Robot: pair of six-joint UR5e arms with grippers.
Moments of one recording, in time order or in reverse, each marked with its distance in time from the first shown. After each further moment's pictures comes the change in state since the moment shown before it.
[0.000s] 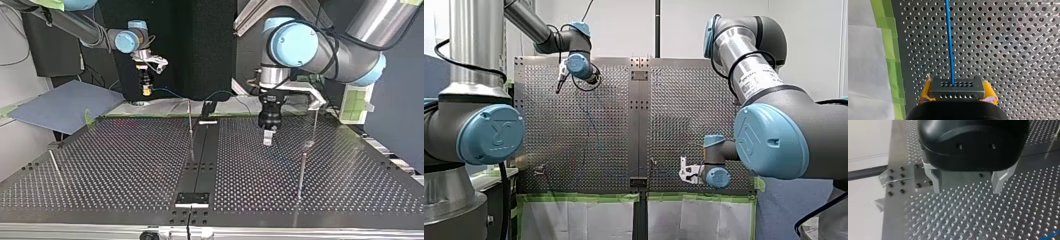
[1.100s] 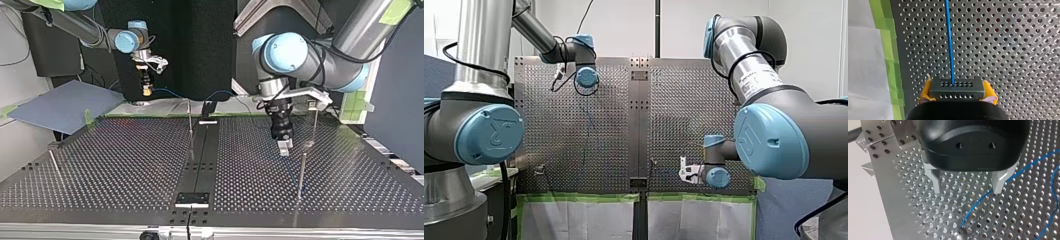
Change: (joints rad) left arm 0.007 -0.072 -0.001 0.270 -0.244 0.273; right arm 0.000 0.000 0.000 -0.006 -0.006 0.000
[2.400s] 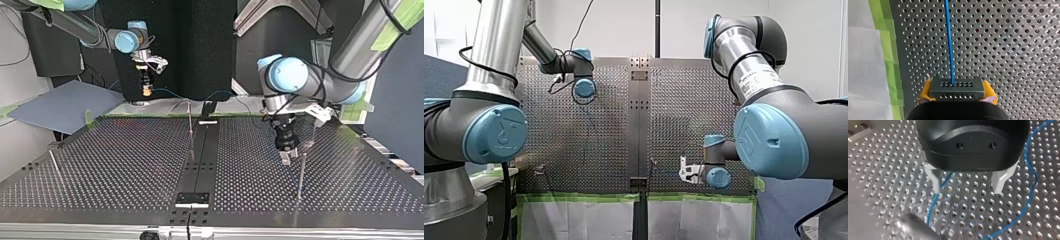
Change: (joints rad) left arm 0.082 -0.106 0.036 0.074 0.068 0.175; right arm -0.003 0.000 0.000 -0.003 -0.005 0.000
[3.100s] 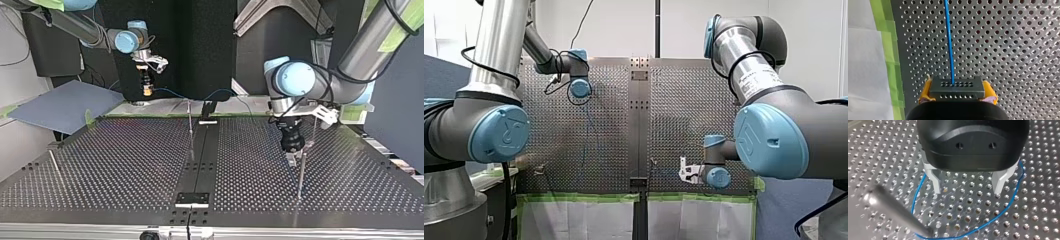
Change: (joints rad) left arm 0.036 0.000 -0.004 -0.029 0.032 -0.010; right arm 0.001 0.000 0.000 0.007 -0.007 -0.002
